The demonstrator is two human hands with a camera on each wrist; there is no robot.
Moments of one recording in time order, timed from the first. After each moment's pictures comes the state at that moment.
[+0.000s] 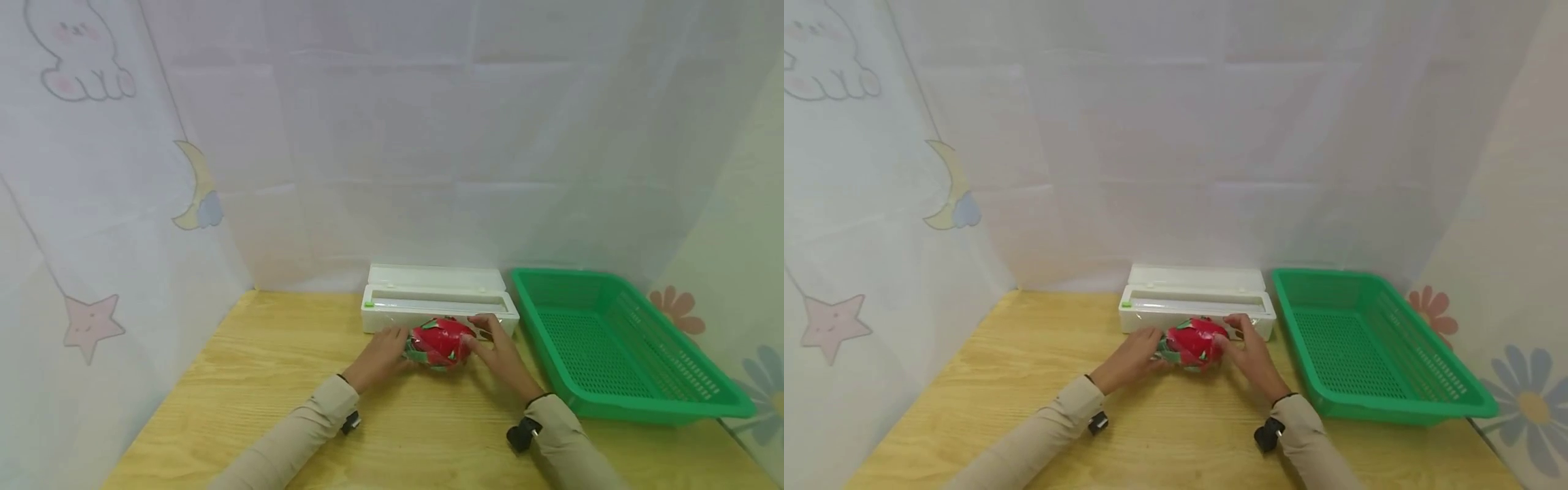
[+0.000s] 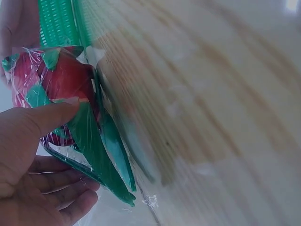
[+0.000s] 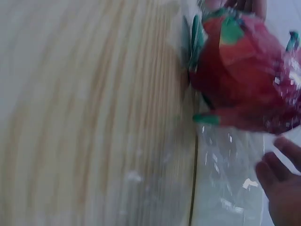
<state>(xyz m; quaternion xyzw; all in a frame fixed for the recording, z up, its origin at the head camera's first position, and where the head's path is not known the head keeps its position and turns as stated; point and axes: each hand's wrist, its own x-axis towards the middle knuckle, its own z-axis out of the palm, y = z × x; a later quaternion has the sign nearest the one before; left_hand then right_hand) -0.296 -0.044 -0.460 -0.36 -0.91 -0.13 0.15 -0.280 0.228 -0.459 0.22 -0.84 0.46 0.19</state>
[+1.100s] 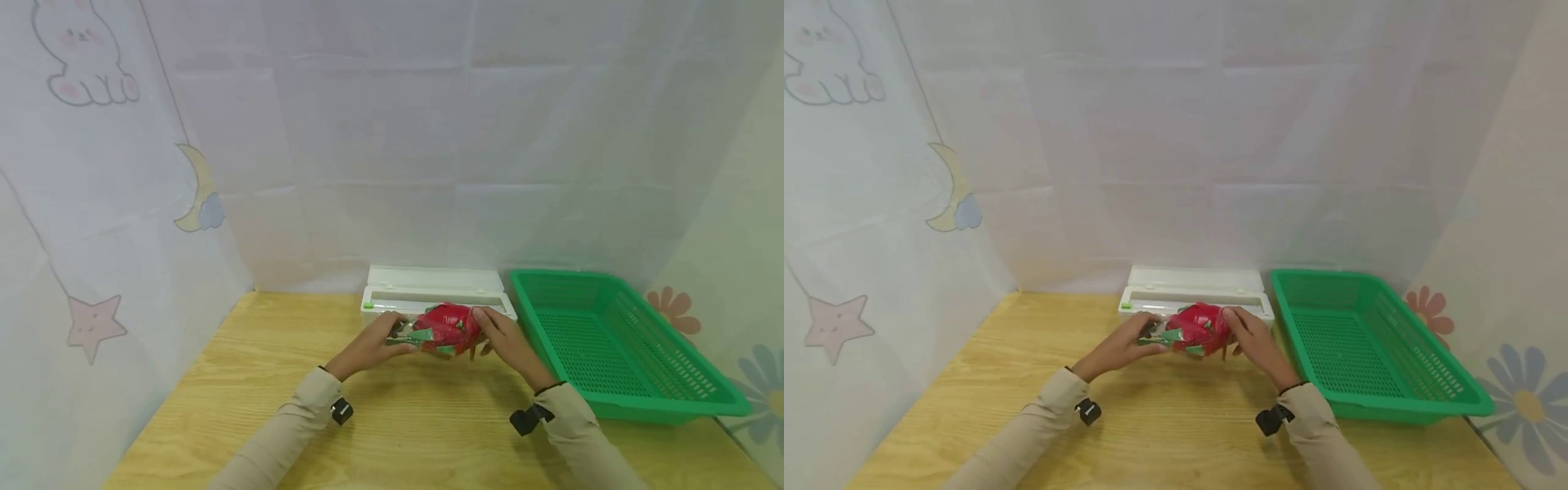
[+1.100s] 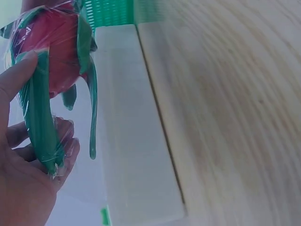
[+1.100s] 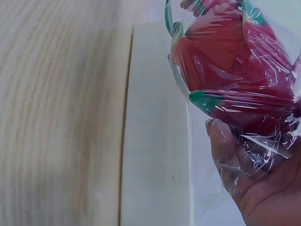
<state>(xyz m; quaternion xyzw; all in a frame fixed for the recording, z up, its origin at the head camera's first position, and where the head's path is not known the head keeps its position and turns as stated) -0.300 -0.067 -0.423 -0.39 -0.83 -0.39 0.02 -0.268 0.232 -0.401 0.19 -0.84 0.50 0.09</state>
